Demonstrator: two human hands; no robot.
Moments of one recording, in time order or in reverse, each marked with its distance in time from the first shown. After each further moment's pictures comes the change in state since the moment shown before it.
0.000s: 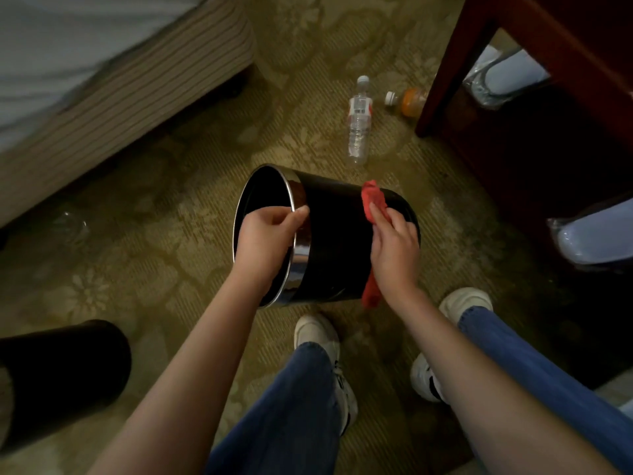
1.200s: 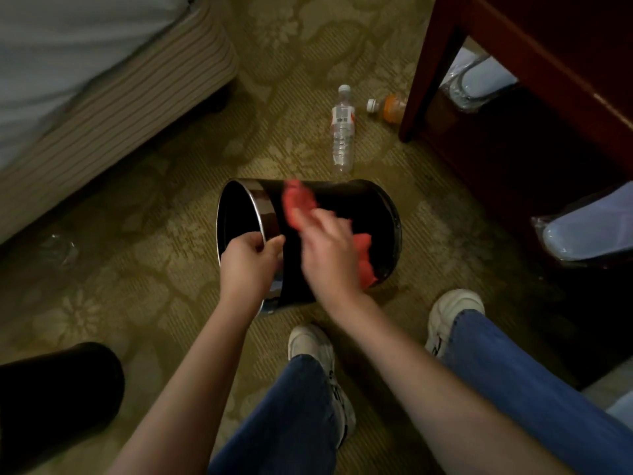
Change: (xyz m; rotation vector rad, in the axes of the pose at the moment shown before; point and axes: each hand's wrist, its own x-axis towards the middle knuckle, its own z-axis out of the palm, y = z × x) left_hand 0.009 -0.023 0.009 0.200 0.129 -0.020; right_hand -0.002 -0.072 -0.002 0.160 0.001 -0.174
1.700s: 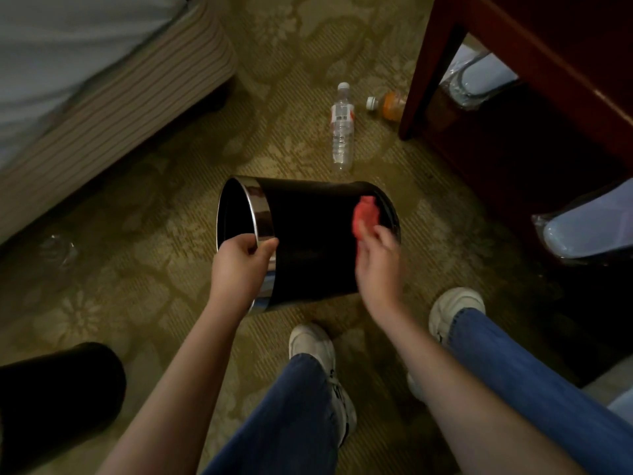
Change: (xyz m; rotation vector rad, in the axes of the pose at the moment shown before) left_hand -0.003 -0.003 -0.010 -0.017 -0.055 0.000; right_hand -0.019 0.065 -0.009 -0.007 0.010 0.299
